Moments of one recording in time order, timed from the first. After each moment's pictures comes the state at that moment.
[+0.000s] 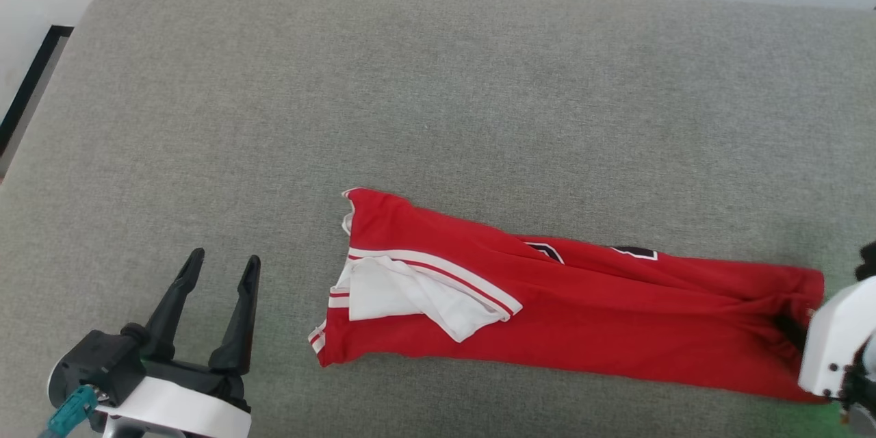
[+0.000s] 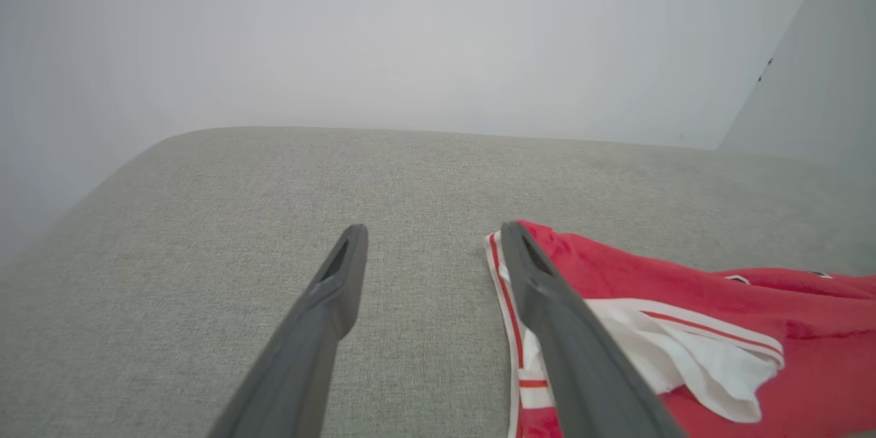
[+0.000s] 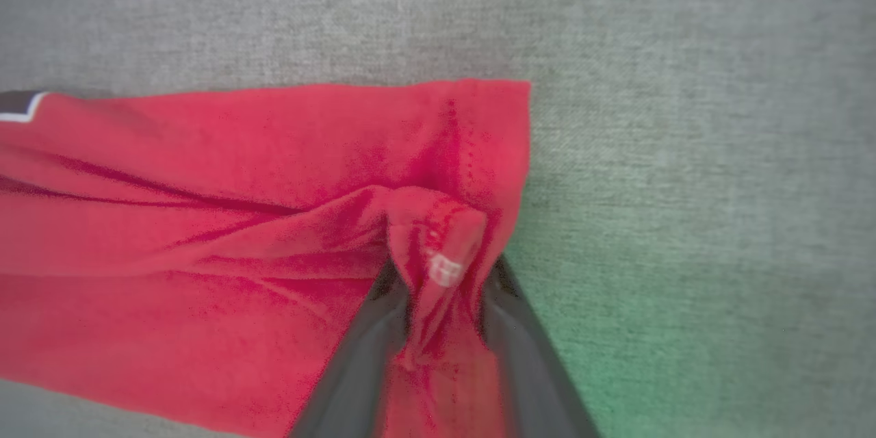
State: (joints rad) left arm 0.00 0.35 -0.15 0.02 -0.44 -0.13 -0.26; right arm -0.12 -0.24 -0.27 0.11 0.38 0.13 0.90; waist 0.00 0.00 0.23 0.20
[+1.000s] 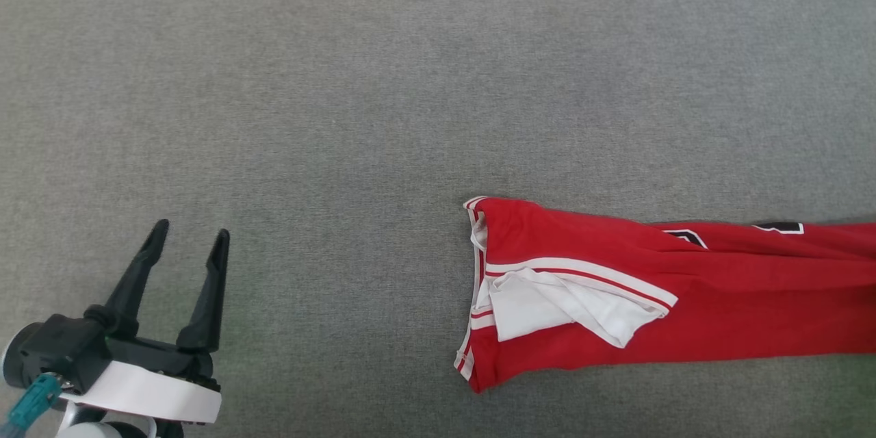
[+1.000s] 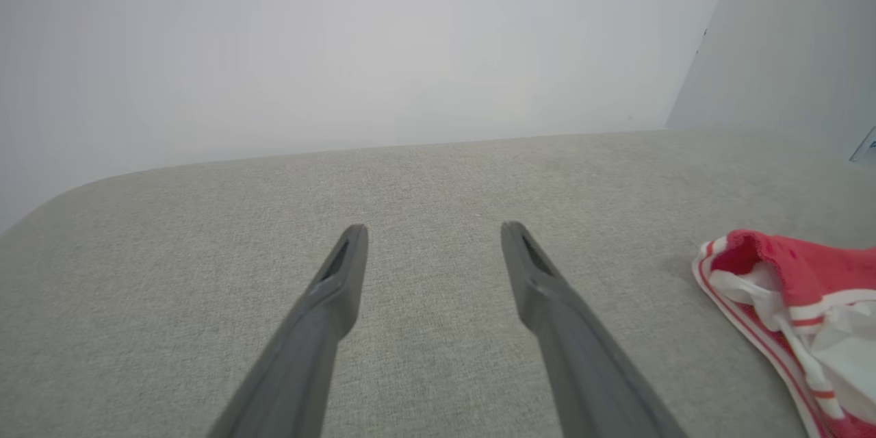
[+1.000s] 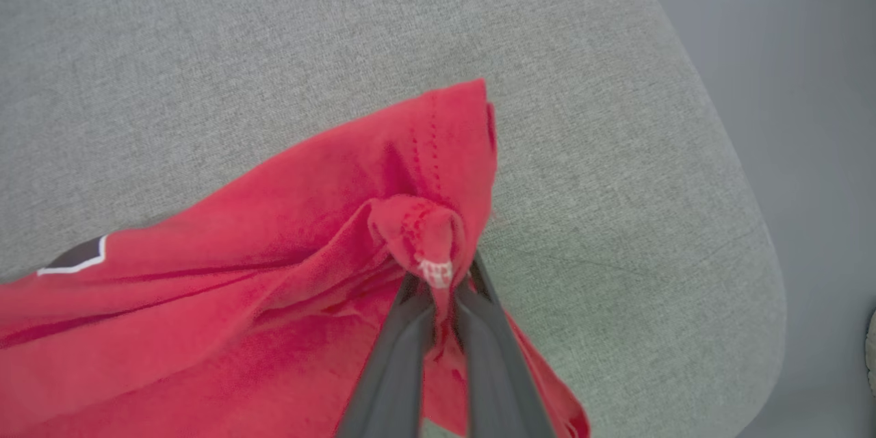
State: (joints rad) left arm -0.02 0.39 -0.10 -0.02 -0.40 -0.13 -0.26; right arm -0.21 -0.32 -0.57 0.13 0.36 0.13 0.80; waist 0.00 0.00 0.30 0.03
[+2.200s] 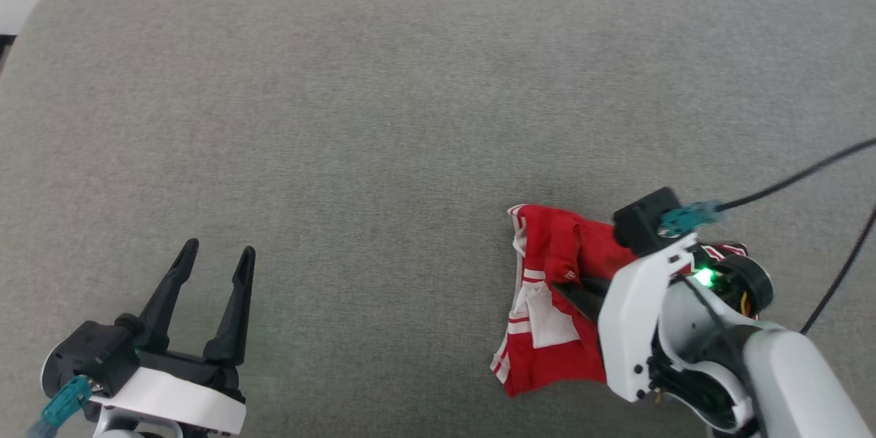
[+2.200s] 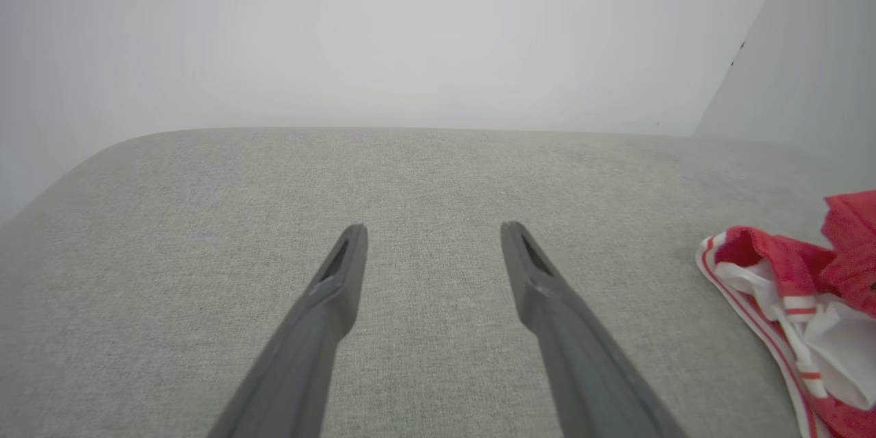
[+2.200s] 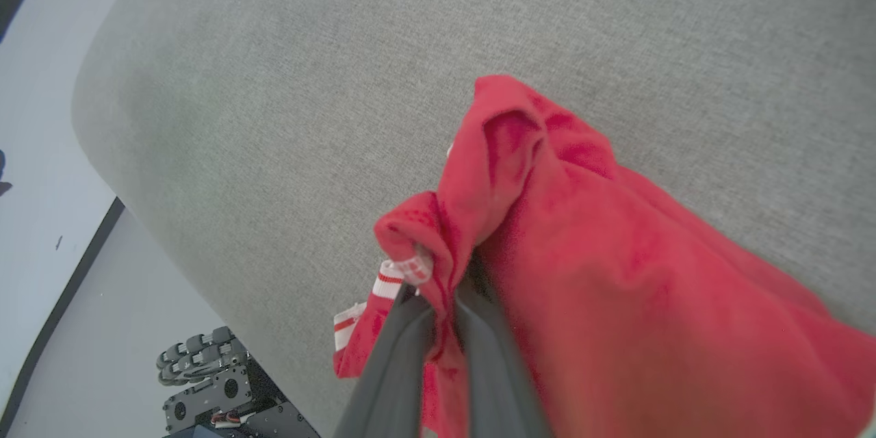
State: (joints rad) left arm -0.02 0.36 -0.15 0.03 -0.44 -0.13 -0.26; right arm -0.22 -0.18 0.27 -0.19 0.50 0.13 0.91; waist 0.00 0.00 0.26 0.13
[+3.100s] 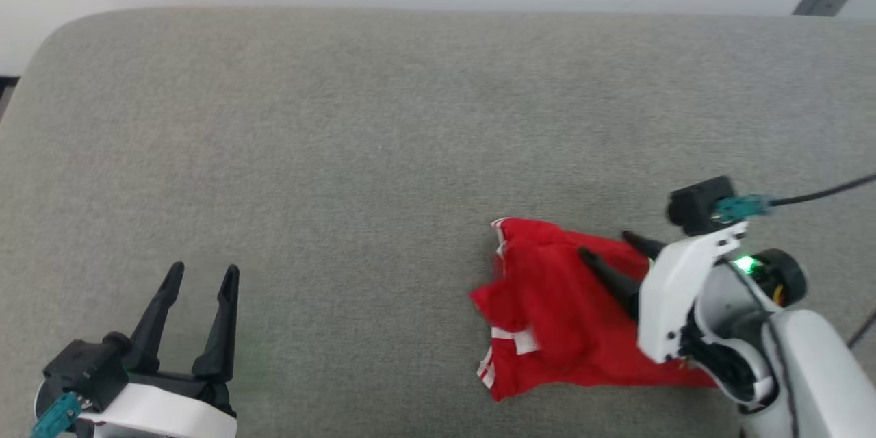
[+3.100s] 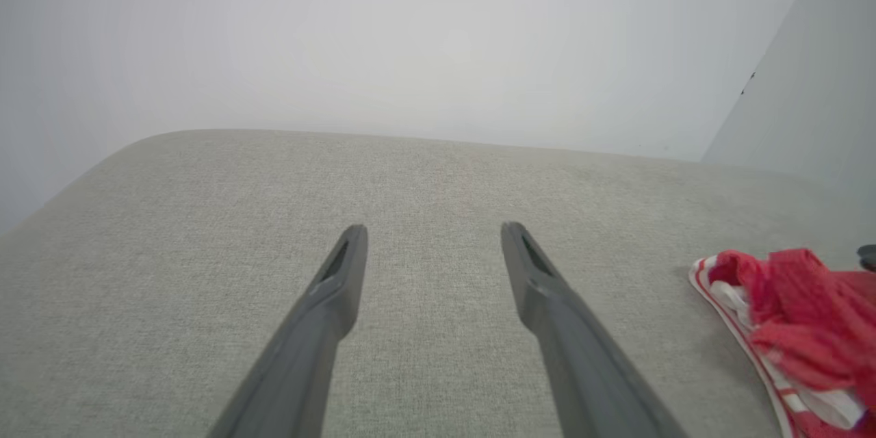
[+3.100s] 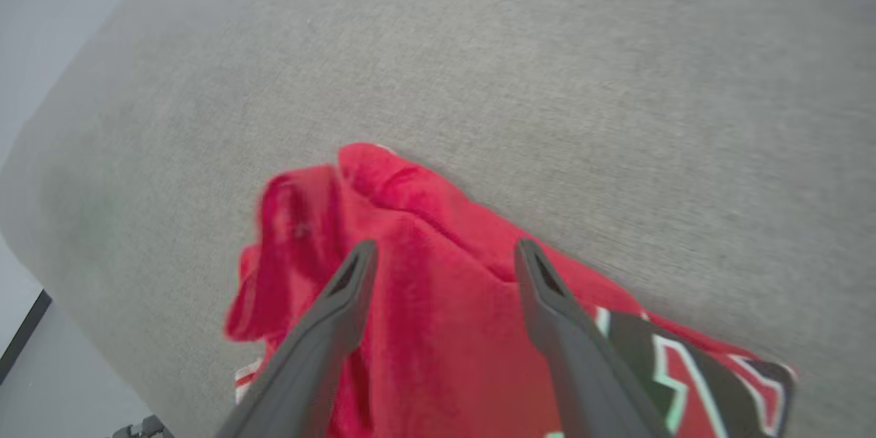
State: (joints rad) left arm 0.02 0.34 -0.11 0.07 -0.46 -0.13 -0.26; right arm -0.28 -0.23 0.24 0.05 0.50 0.13 0.65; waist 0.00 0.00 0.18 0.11
